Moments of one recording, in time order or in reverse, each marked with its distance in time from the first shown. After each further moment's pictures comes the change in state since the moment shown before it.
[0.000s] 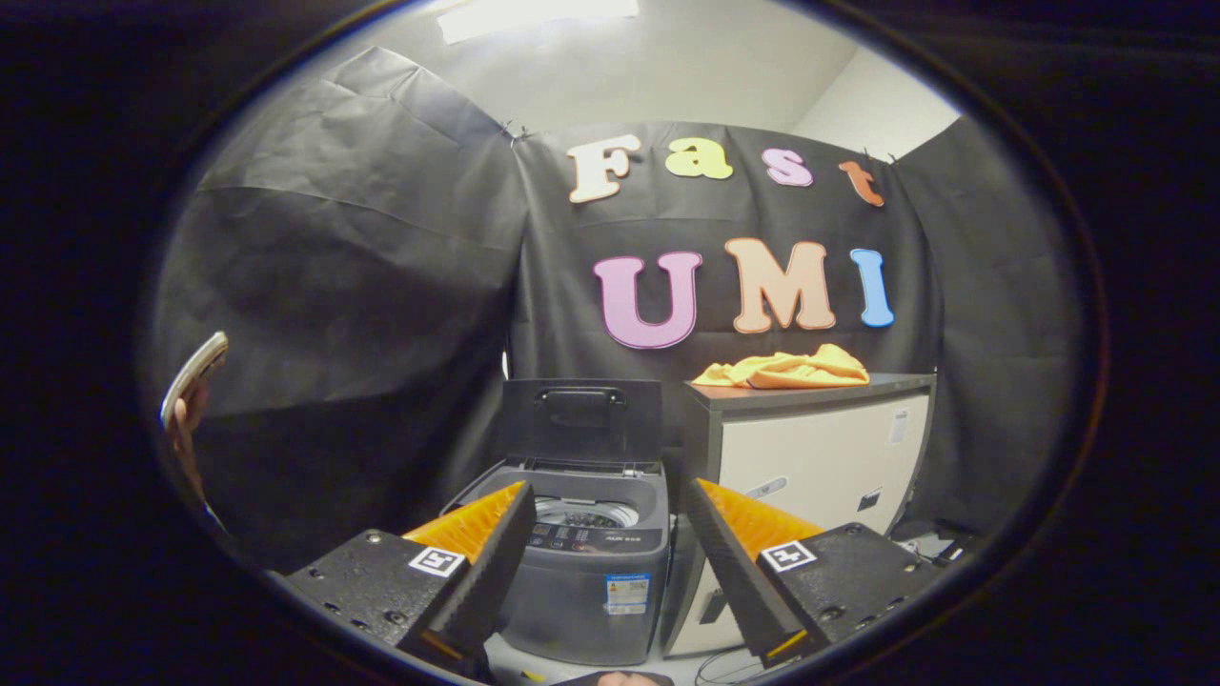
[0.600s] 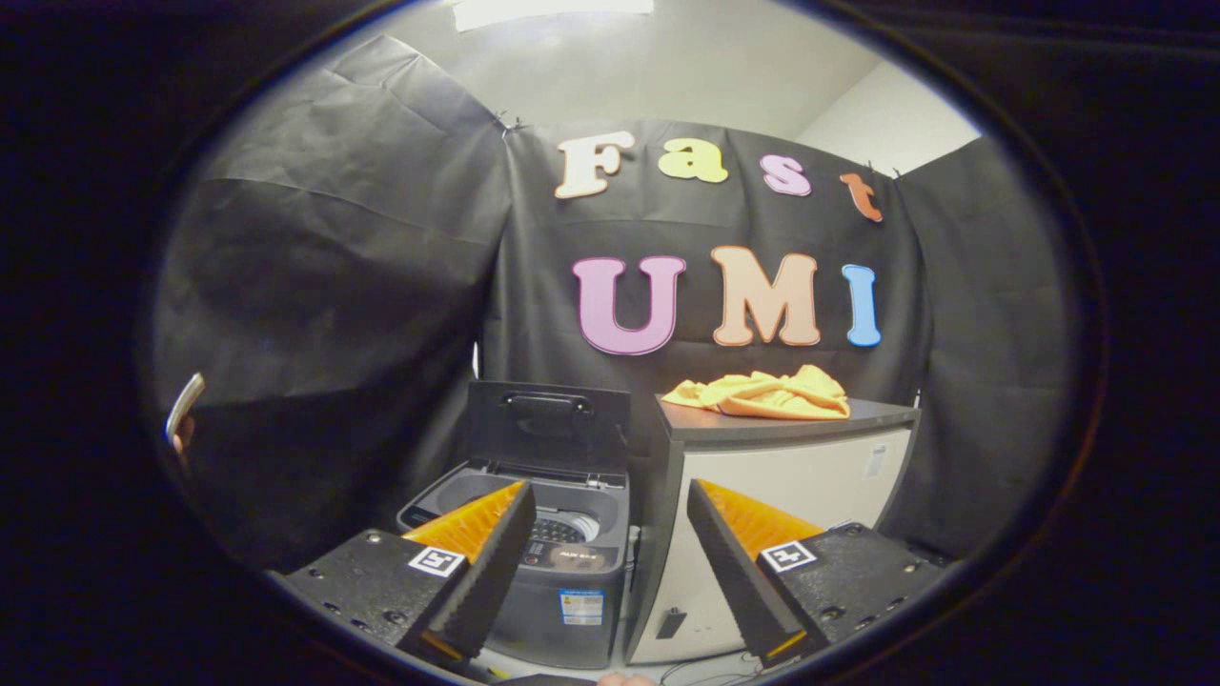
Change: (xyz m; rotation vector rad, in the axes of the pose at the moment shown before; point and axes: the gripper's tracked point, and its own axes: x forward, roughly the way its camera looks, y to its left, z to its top) arm -0.007 -0.008 0.011 -0.056 0.016 -0.062
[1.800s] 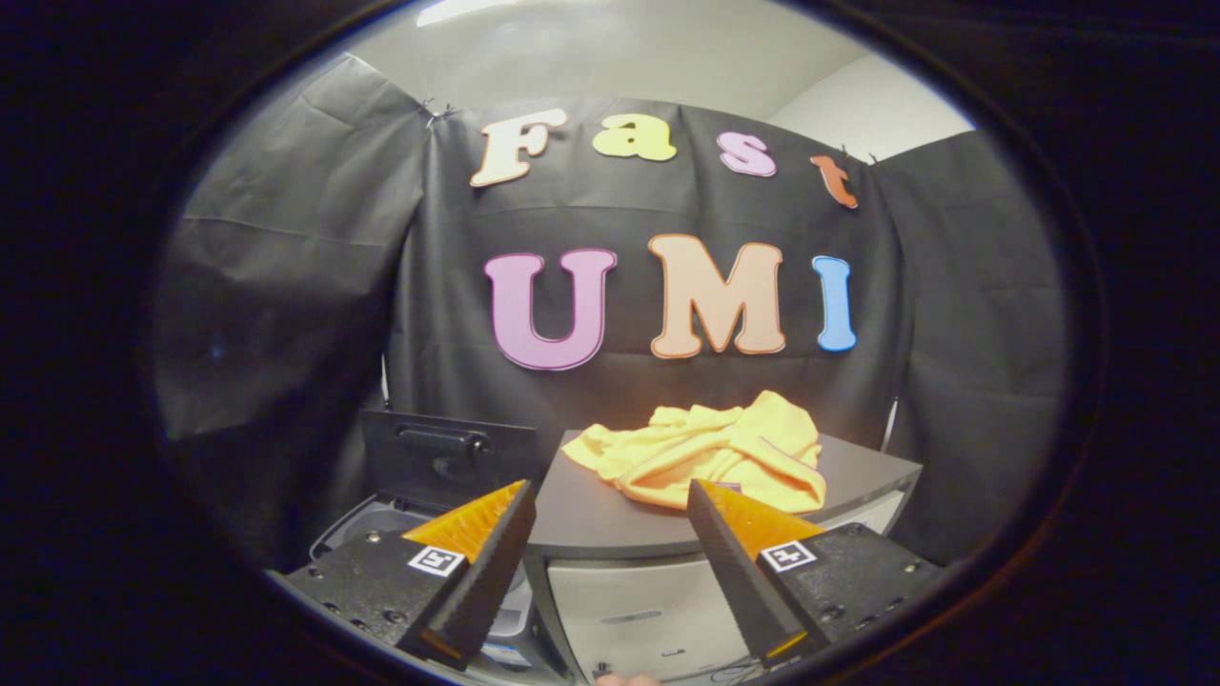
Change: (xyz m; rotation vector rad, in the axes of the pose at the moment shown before) arm 0.146 -0.123 0.051 0.030 0.049 -0.129
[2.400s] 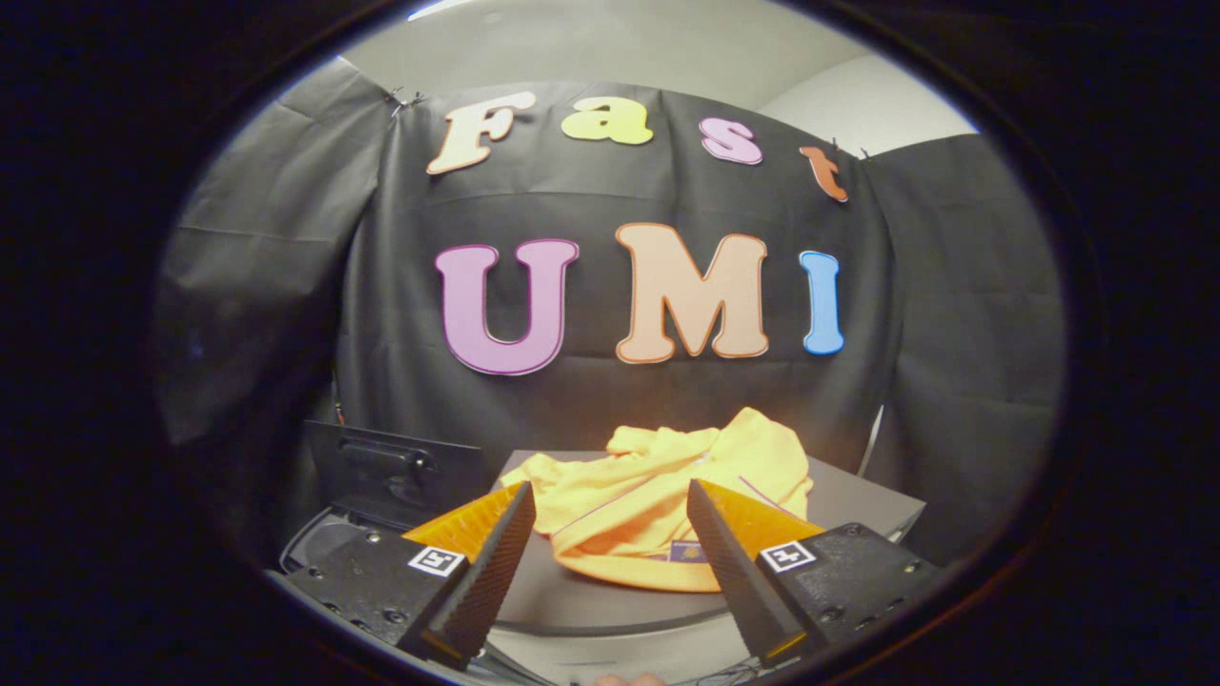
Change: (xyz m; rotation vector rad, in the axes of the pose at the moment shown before) arm 0.074 -0.045 0.011 -0.025 0.044 -0.088
